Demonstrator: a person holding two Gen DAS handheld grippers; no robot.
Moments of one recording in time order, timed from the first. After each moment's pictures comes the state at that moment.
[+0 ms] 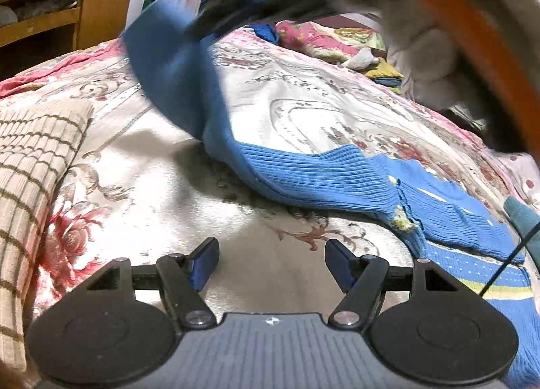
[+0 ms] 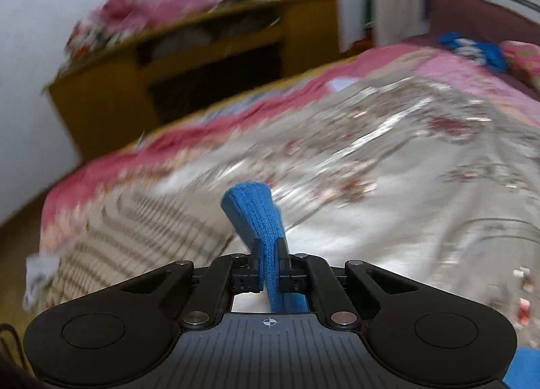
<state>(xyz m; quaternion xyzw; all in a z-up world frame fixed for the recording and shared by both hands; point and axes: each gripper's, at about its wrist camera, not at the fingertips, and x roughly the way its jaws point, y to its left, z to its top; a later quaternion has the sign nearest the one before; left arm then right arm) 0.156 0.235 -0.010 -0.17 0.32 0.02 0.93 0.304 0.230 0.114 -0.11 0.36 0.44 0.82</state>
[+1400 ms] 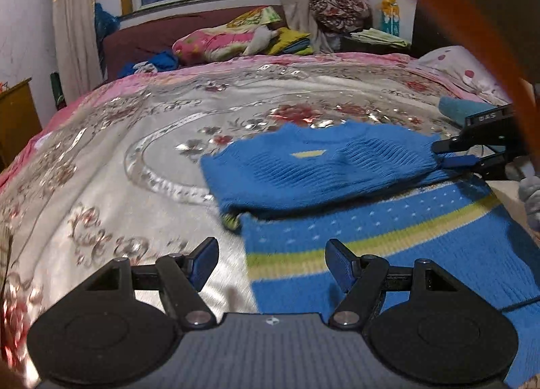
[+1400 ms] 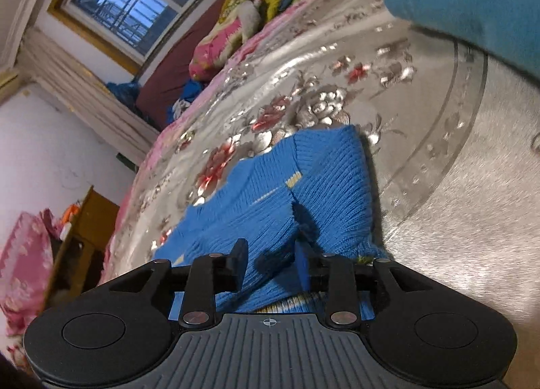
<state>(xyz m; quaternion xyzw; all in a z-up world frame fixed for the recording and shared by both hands) 0.163 0.071 0.037 0.04 0.32 -0.07 0.94 0.286 -0.275 -0.006 0.36 0.37 0.11 0.85</state>
